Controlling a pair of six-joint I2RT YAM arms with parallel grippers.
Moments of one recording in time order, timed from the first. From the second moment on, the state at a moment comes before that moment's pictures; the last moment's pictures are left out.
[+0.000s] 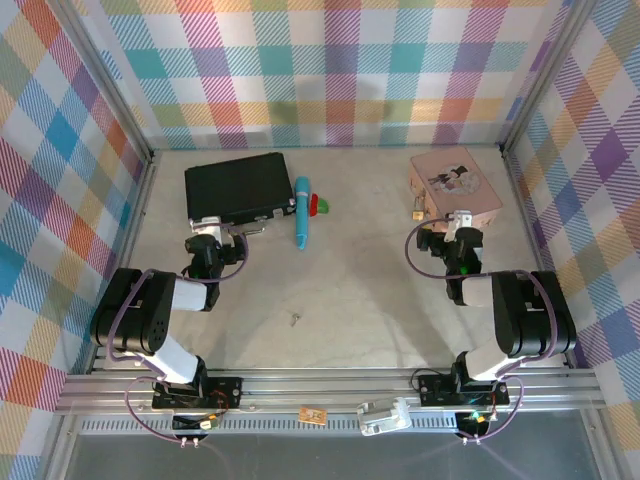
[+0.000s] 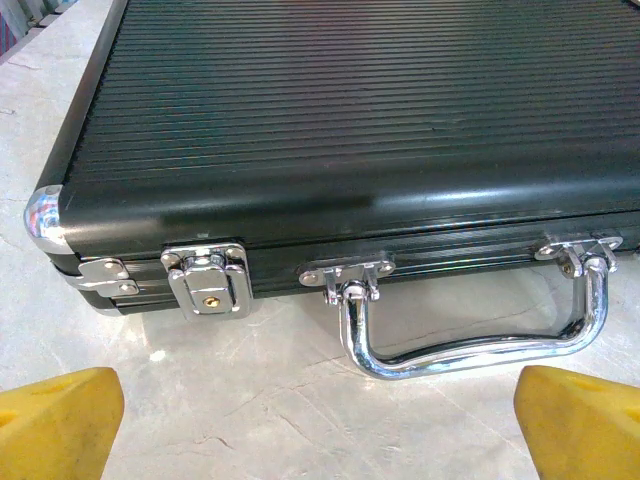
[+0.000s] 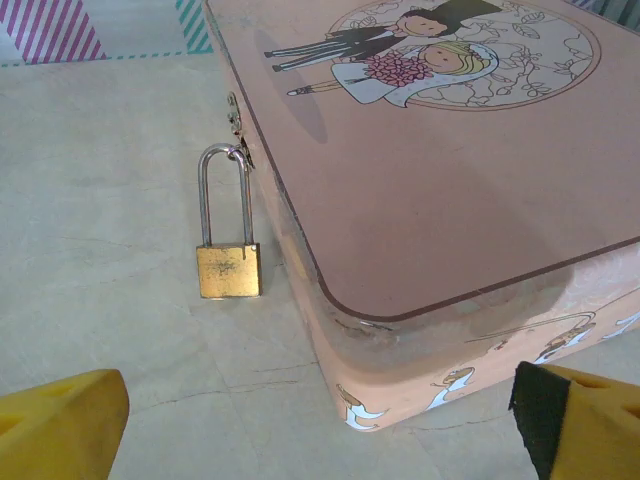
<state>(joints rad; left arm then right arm) -0.10 1.58 0.40 0.78 -0.17 -0.11 0.03 1.53 0.40 0.74 0.03 0.05</state>
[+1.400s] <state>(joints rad) -0.10 1.38 0.48 0.49 -0.26 -0.15 0.03 1.24 0.56 0.27 0.14 0.18</state>
